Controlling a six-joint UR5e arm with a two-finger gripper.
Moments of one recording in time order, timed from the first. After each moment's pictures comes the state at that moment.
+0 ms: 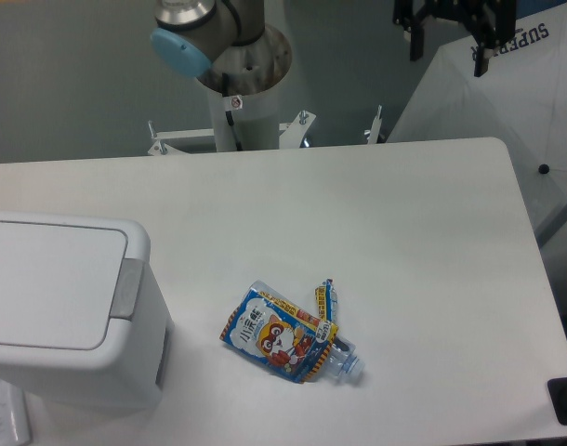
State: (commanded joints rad) arm 2.98 -1.42 -1.59 -1.39 1.32 1.66
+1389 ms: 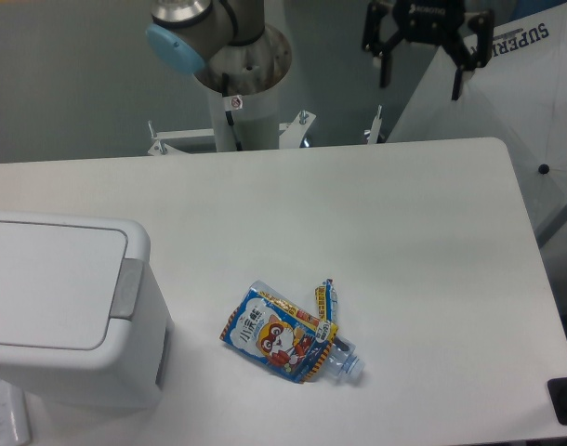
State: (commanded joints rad) arm 2.84 -1.46 -1.59 -1.27 1.12 1.05
